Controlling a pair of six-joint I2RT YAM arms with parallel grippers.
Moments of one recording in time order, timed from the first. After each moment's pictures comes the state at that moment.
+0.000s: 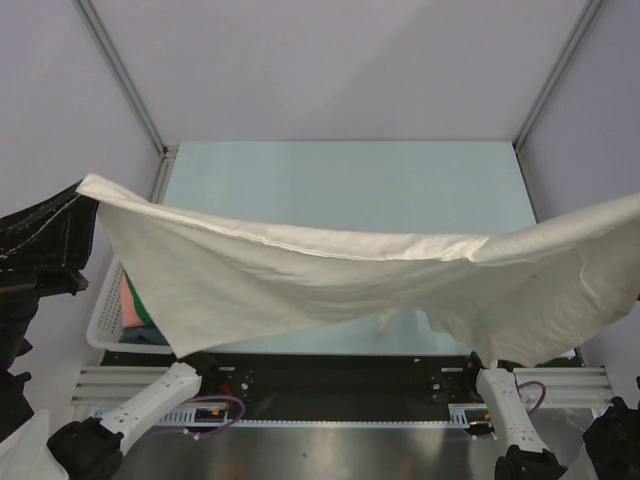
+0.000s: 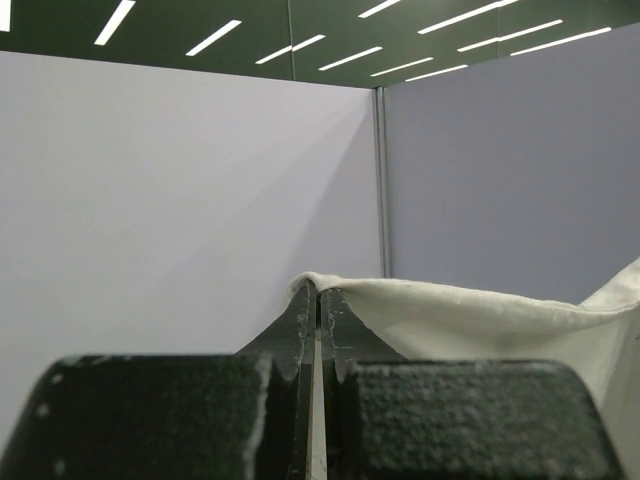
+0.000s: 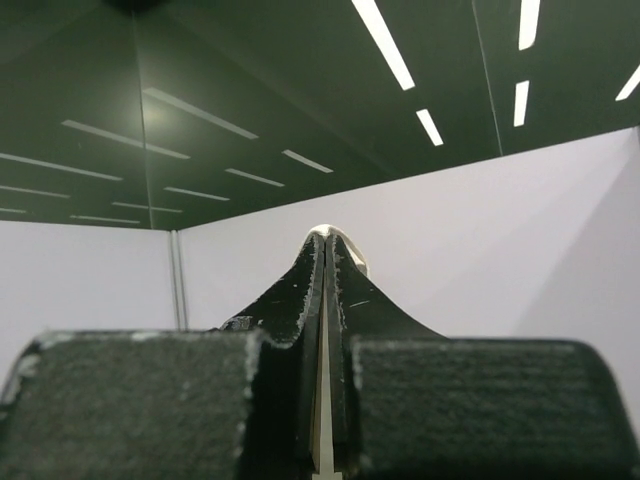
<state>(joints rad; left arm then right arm) -0.48 0.75 1.91 -0.47 0.21 -0.09 -0.14 0.67 1.87 -0.10 -0.13 0.54</state>
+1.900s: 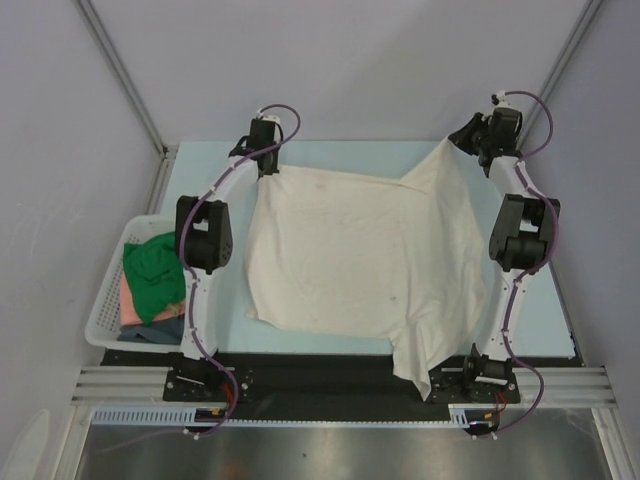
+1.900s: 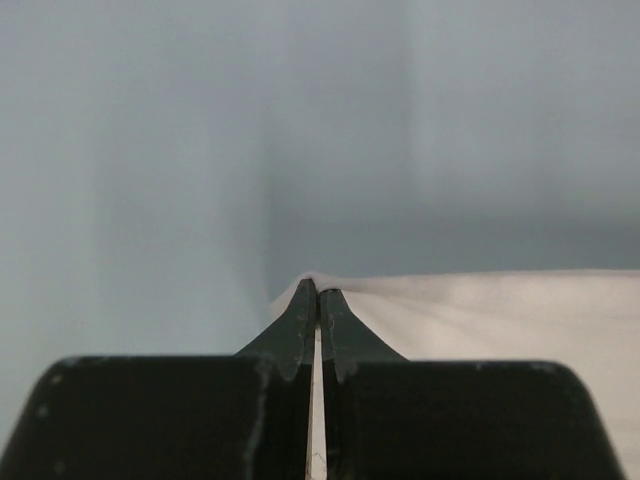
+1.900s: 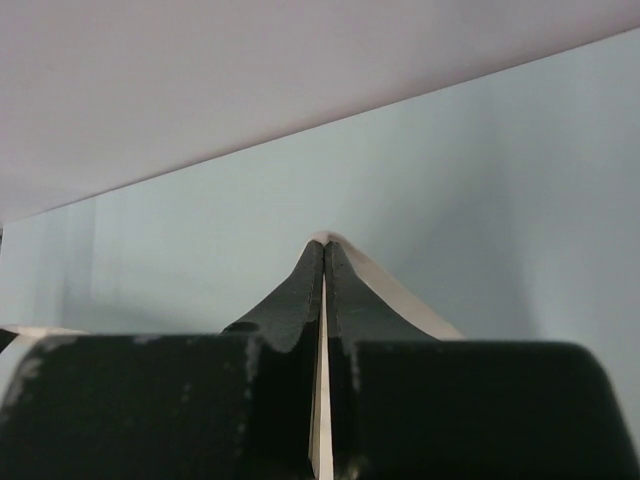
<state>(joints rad) -0.23 2.34 2.03 -0.42 -0.23 -0.04 -0.15 2.27 1.90 0.00 -0.35 0.47</state>
